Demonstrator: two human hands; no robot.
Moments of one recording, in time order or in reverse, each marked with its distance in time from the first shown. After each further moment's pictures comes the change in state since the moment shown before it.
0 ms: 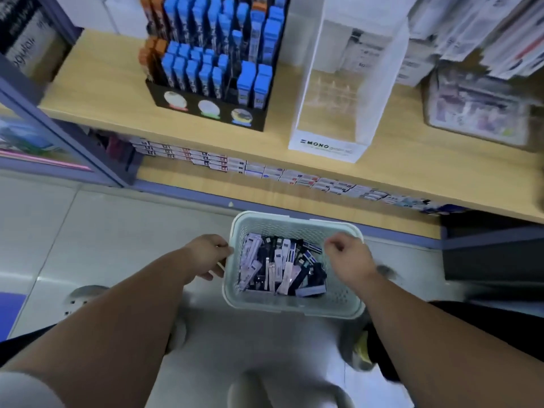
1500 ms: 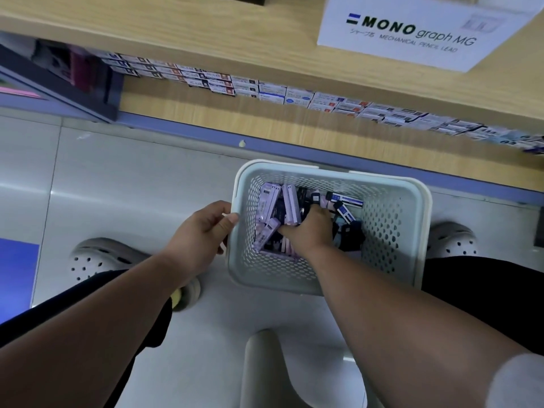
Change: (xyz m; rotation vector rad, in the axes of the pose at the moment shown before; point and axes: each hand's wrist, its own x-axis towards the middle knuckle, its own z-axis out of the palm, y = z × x) left_hand 0.005 -0.028 0.032 -0.114 0.204 0.215; right_hand 0.054 0.017 0.170 -0.017 -0.228 0.158
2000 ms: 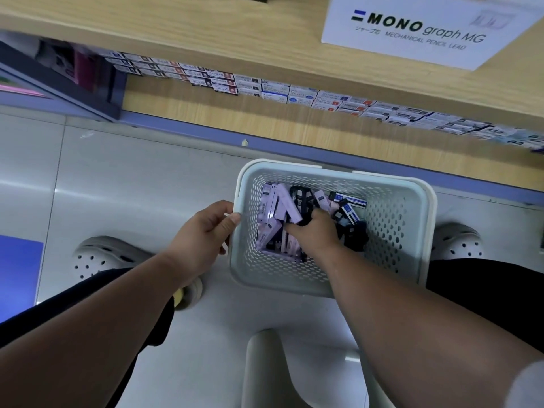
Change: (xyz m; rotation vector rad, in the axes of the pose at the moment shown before) left_hand -0.001 -0.001 0.001 -0.012 0.000 -0.004; right_hand 0.005 0.012 -0.001 0.195 -0.103 0.007
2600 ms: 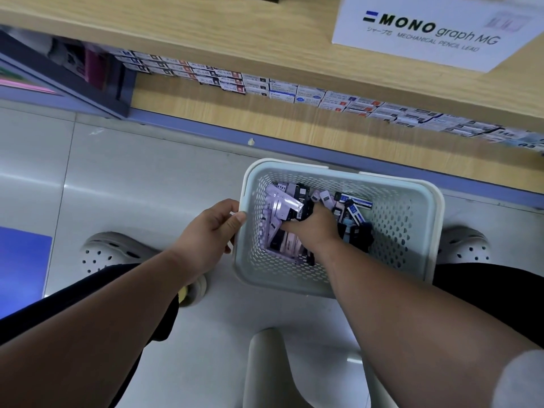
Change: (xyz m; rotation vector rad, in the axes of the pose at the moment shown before) left_hand 0.000 -0.001 -0.001 -0.010 -0.014 -0.014; right_hand 0.002 -0.014 -0.002 0.068 -0.030 -0.031
